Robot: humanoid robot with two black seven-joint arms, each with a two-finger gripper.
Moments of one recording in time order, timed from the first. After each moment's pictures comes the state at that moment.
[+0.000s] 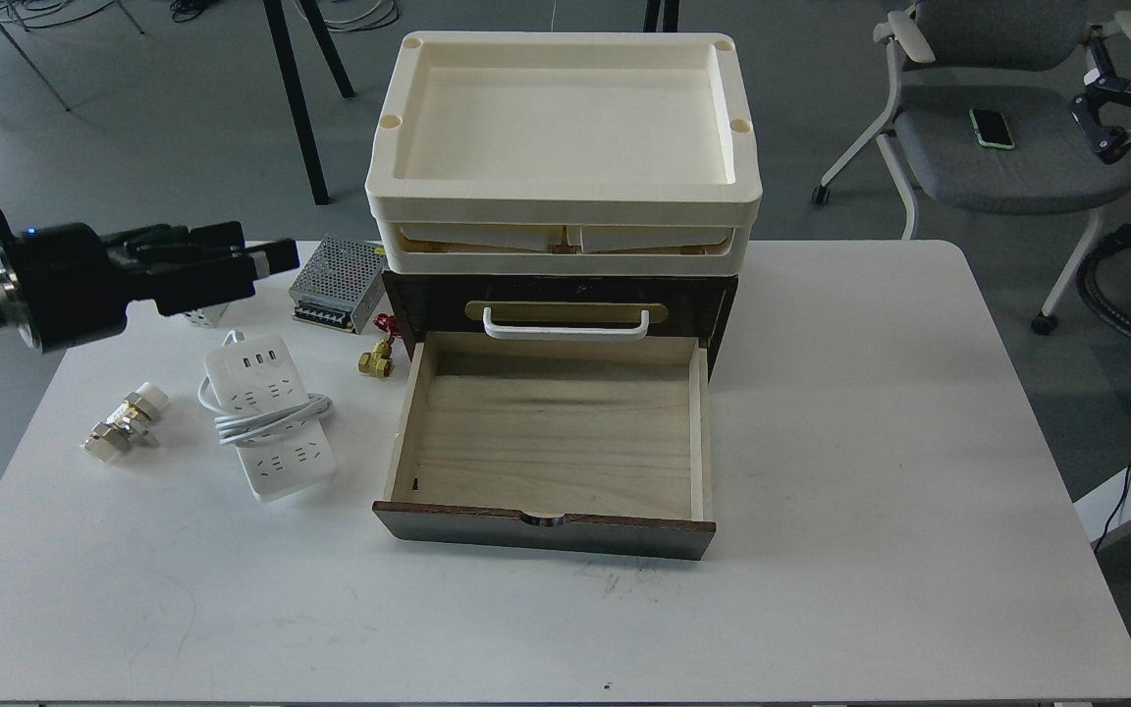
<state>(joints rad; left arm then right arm) -0.42 0.93 -1.00 -1.44 1.89 -0.49 -0.49 0.80 -0.63 0.81 0.66 0.28 0.49 0.27</state>
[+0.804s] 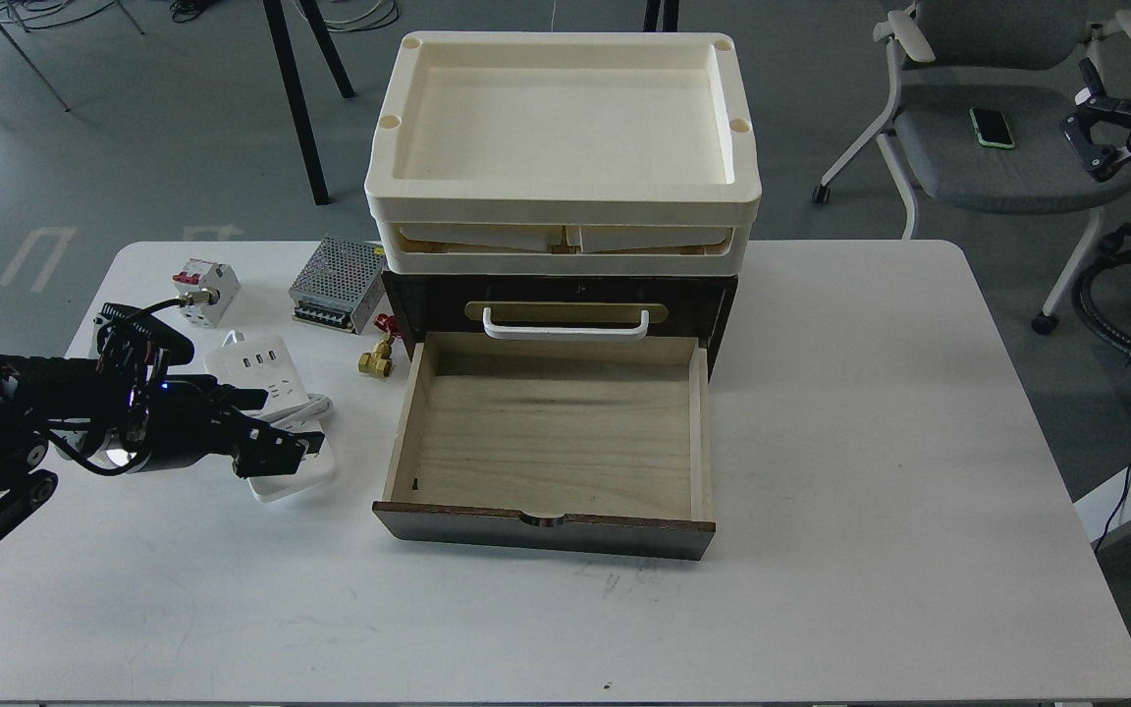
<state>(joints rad) -0.54 0.72 -0.67 -1.07 2.18 -0.36 -0.49 0.78 -0.63 0.80 0.69 0.28 0.49 0.27</state>
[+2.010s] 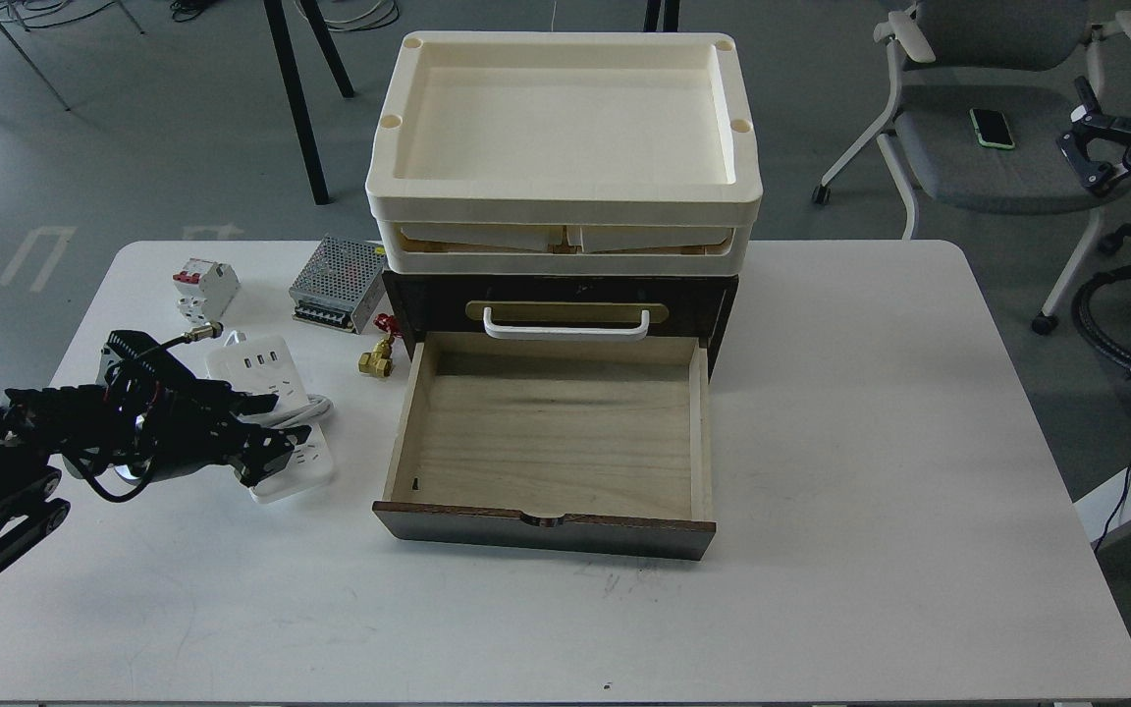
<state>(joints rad) -0.59 0.67 -0.47 -0.86 2.18 -0.04 -0.49 0.75 -0.64 0.81 0.69 0.28 0.49 0.27</state>
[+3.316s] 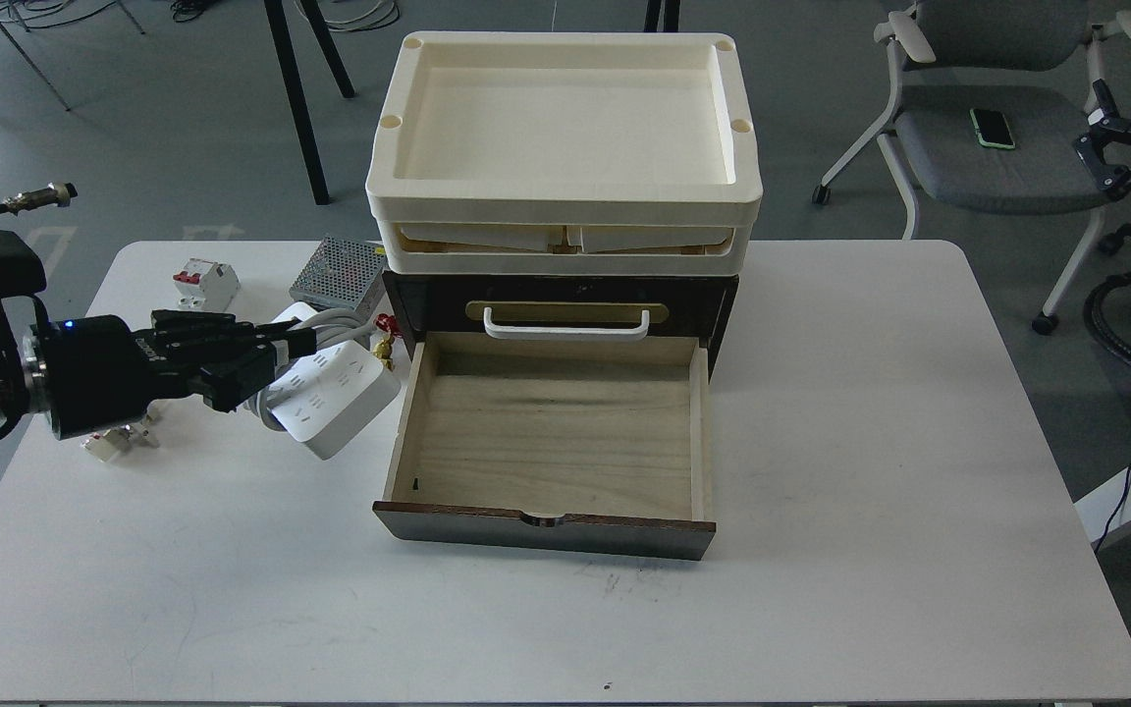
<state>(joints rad) -0.64 1.16 -0.48 -1.60 1.53 -0.15 -0.49 0.74 -0.65 0.83 0.68 0.28 0.49 0.28</state>
